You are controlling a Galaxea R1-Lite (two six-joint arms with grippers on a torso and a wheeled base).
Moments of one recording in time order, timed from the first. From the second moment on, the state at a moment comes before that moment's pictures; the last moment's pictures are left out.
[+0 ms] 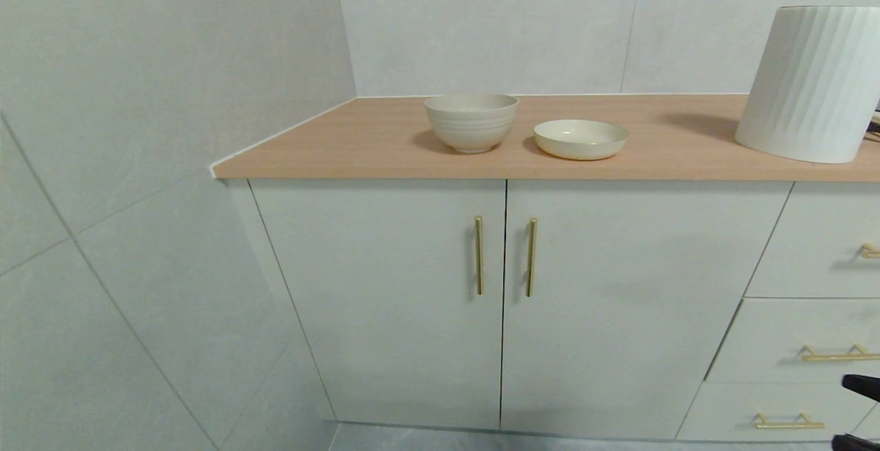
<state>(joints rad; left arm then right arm) 0.00 0.00 0.00 0.00 0.01 0.00 0.13 0.78 -0.42 0.00 0.58 0.10</state>
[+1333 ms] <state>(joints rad) 0.00 0.00 0.00 0.00 0.01 0.00 0.50 1.87 -0.96 -0.55 0.30 0.20</state>
